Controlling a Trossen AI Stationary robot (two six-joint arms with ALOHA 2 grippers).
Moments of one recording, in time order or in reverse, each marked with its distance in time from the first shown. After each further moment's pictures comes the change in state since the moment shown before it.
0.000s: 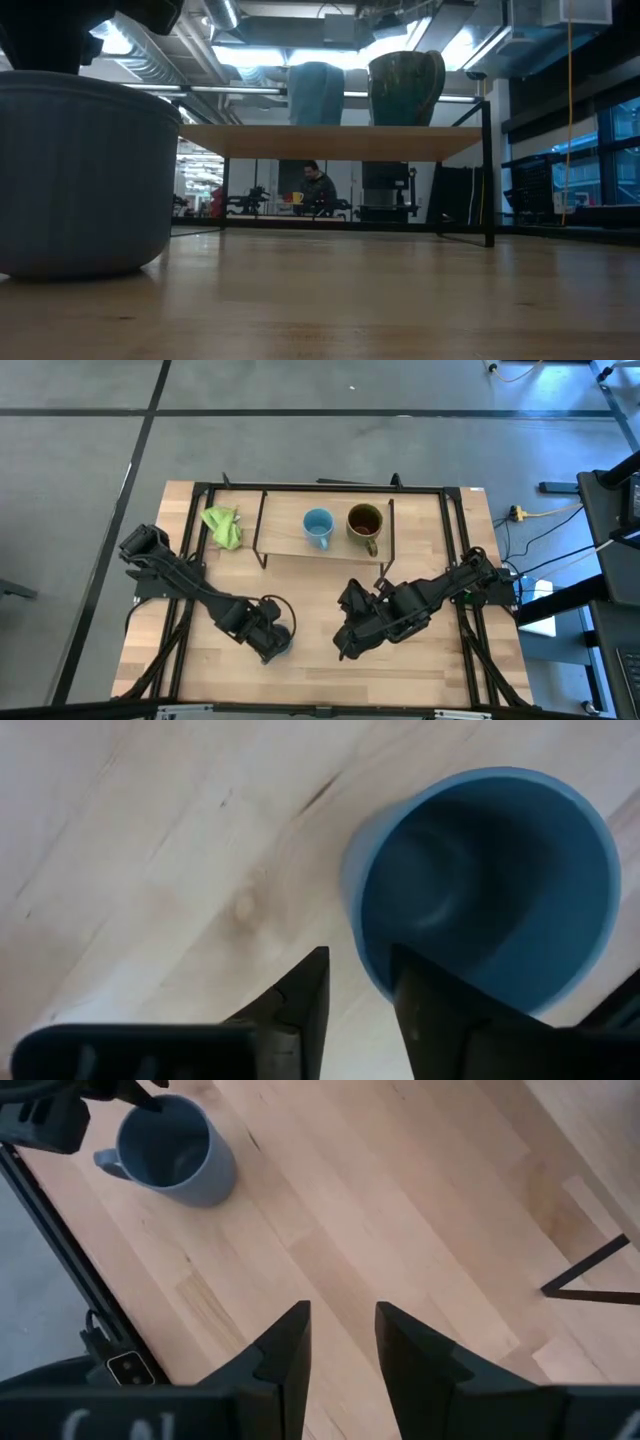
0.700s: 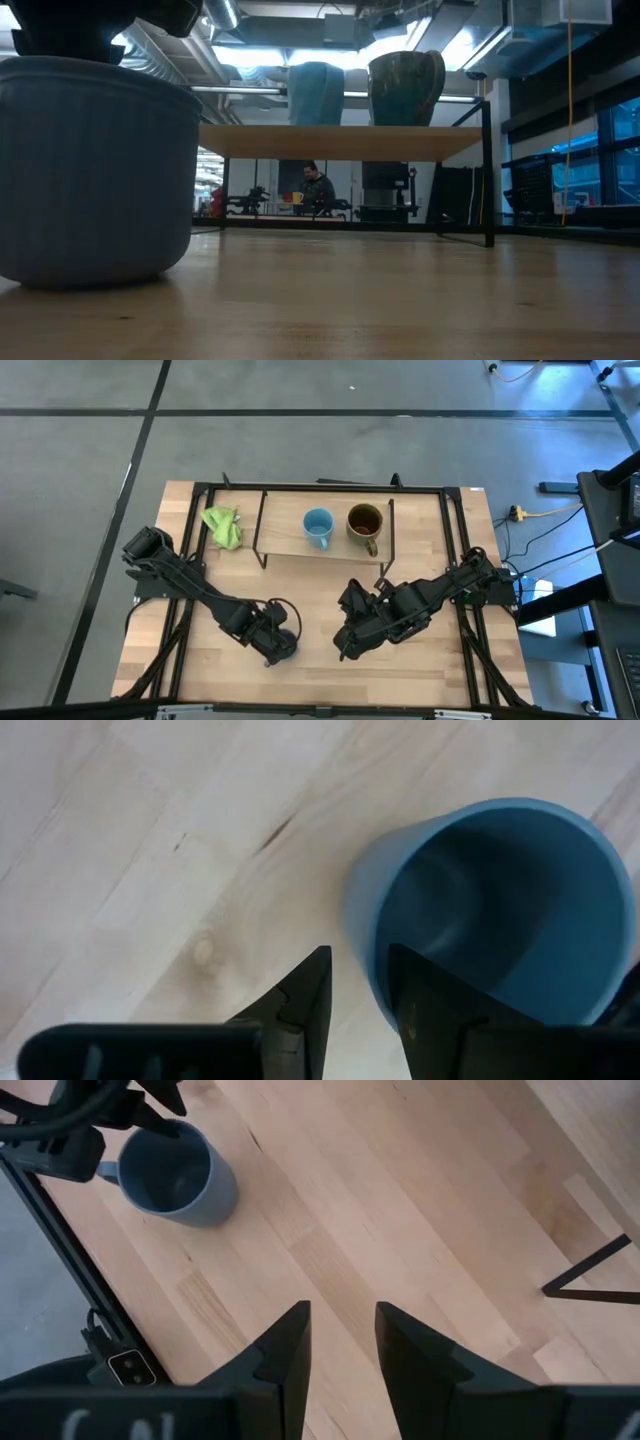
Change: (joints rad) left arm 0.006 0.037 0.000 0.103 -0.050 0.036; right arm 0.001 0.000 0.001 0.000 0.001 0.000
